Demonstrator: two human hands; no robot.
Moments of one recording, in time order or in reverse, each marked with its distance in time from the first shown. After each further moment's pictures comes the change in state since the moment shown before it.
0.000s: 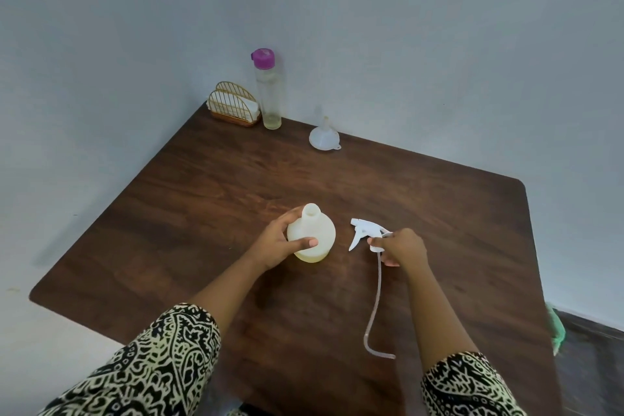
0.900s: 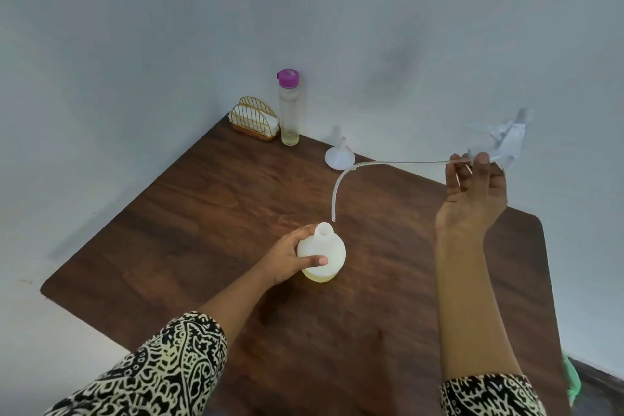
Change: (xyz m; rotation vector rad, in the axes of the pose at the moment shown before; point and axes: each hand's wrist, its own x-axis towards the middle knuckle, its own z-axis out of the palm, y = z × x) left_hand 0.001 0.002 0.000 -0.019 -0.001 -0.027; right_hand -0.057 -0.109 -0.075 1.536 0.263 -0.679
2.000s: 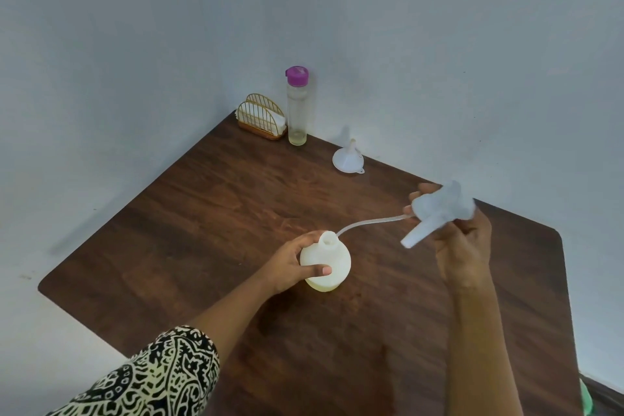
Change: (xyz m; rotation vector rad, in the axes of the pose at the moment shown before) left_hand 0.003 -0.003 0.002 0.011 0.016 -0.032; right_hand -0.028 0.006 -0.028 -0.356 -0.690 0.059
